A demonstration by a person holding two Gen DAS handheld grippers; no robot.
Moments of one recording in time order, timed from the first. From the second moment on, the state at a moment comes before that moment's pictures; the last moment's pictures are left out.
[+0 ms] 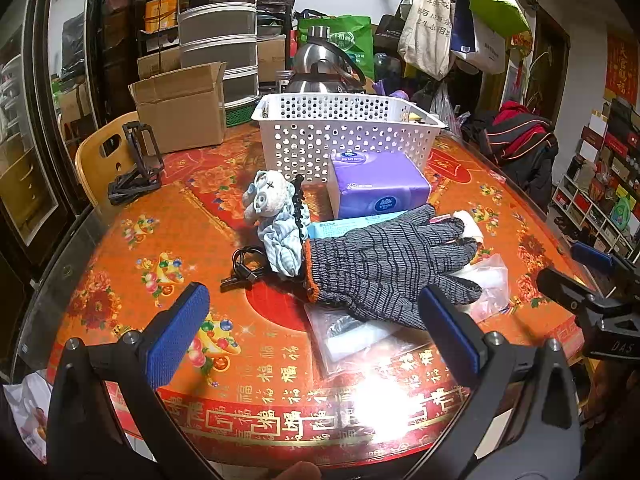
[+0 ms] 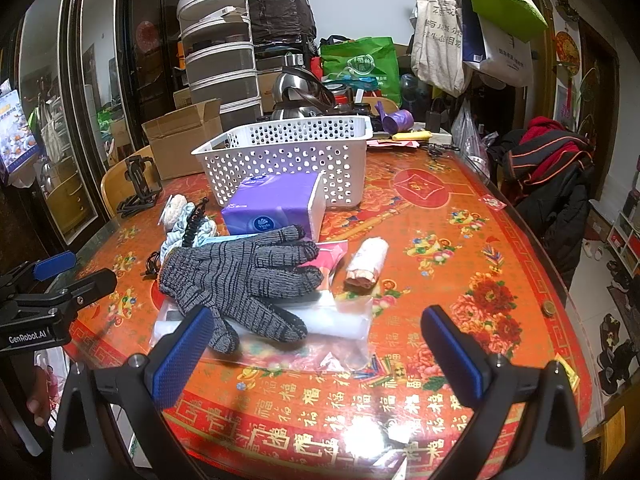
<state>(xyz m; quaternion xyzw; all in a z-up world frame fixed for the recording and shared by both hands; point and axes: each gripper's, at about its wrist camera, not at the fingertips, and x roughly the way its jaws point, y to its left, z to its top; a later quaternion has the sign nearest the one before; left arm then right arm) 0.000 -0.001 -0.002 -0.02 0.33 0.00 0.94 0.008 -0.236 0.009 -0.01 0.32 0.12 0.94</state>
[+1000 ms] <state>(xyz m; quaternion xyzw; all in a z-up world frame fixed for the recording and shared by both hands) 0.019 0.016 -0.015 -0.03 0.33 0.01 0.94 0.022 -0.241 -0.004 0.00 0.33 0.11 0.94</state>
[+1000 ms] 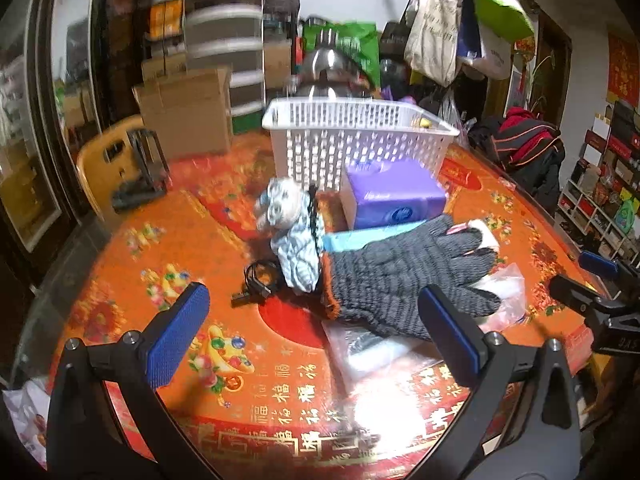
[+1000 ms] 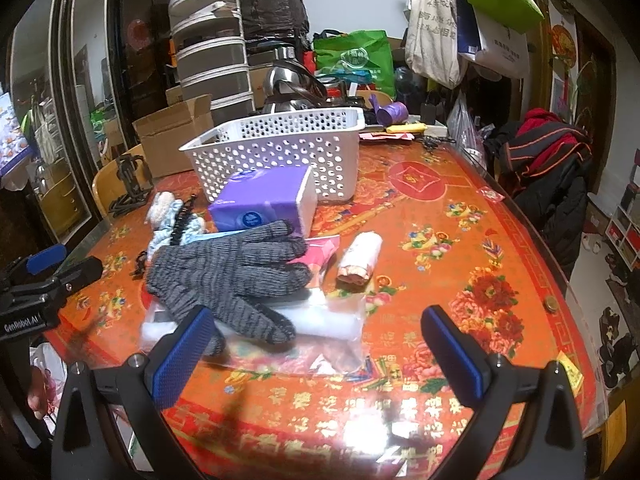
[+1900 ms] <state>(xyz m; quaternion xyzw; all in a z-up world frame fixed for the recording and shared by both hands) 0.115 0.107 -0.097 -0.08 0.42 0.02 0.90 0.131 -0.262 -0.064 0.03 0.42 0.12 0.90</state>
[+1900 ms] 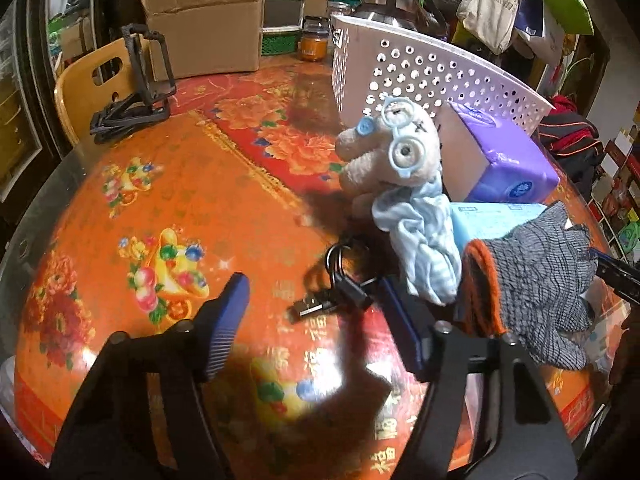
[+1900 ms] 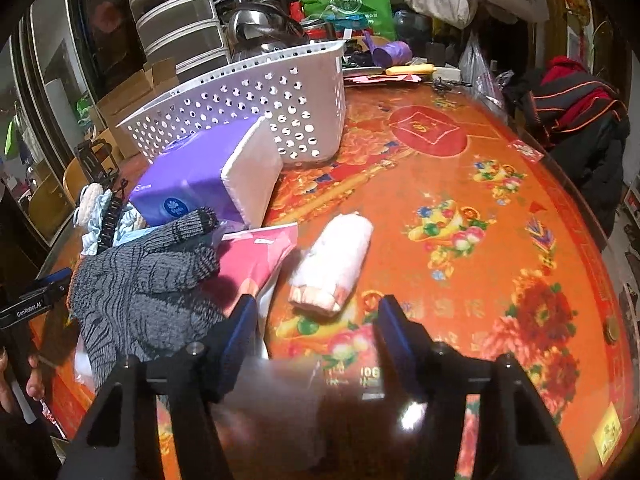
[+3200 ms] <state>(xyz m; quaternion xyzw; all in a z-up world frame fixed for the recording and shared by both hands) 0.115 0.111 -0.088 -0.08 0.40 -0.01 0.91 0.158 -0.255 -0.066 0.01 0.41 0.13 0.90</state>
